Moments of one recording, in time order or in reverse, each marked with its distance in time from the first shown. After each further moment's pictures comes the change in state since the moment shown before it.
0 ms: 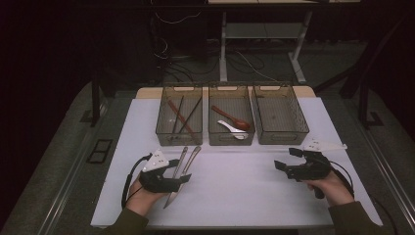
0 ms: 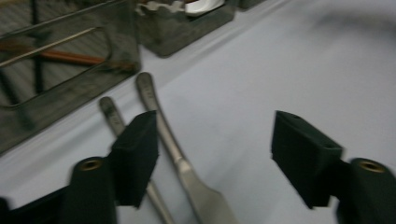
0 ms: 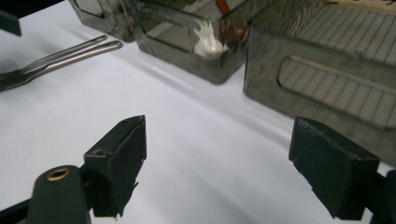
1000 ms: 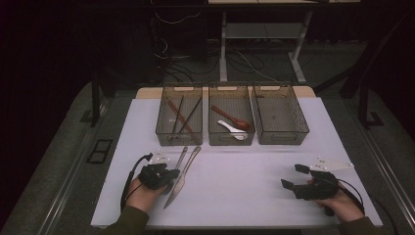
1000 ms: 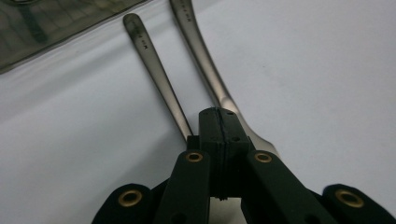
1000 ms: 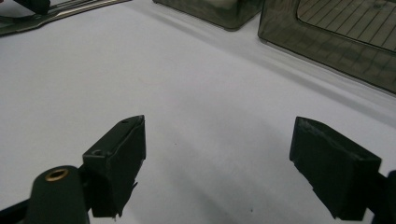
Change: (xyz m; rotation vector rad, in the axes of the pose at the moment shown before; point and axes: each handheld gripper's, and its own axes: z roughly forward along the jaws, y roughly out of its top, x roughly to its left) left arm 0.015 -0.013 0.015 0.234 0.064 -0.073; right arm 0.005 -0.041 -0.016 0.049 0.020 -0.043
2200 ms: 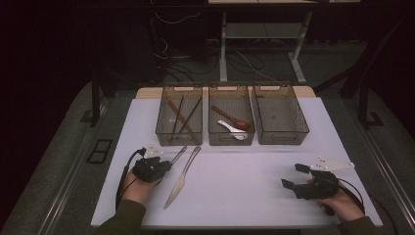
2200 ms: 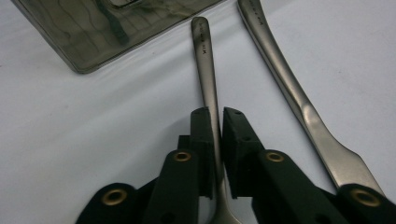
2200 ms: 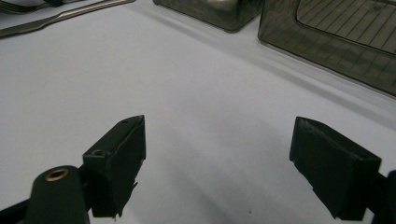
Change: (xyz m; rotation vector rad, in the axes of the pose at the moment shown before) left arm 0.027 0.000 0.001 -0.013 0.100 -0.025; right arm -0.001 0.000 0.000 -0.002 0.007 0.000
